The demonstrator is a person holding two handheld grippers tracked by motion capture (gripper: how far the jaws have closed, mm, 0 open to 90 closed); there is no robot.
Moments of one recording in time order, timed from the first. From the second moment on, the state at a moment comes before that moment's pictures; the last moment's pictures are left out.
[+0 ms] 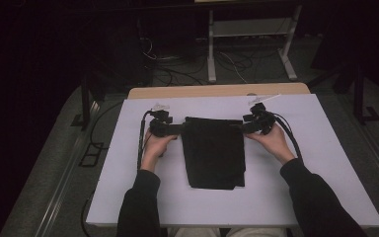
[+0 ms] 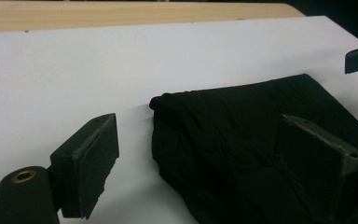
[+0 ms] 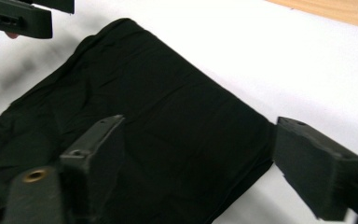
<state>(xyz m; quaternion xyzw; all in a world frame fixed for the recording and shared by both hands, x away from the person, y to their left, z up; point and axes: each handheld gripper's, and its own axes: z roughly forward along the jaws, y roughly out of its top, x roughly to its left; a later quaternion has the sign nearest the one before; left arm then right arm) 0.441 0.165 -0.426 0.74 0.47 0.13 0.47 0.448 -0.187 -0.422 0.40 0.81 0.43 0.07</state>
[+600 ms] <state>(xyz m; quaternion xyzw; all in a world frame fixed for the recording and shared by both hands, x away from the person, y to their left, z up) 0.413 0.182 -0.422 0.75 0.45 0.13 0.47 0.423 -0.205 -0.420 0.41 0.81 0.42 0.05</state>
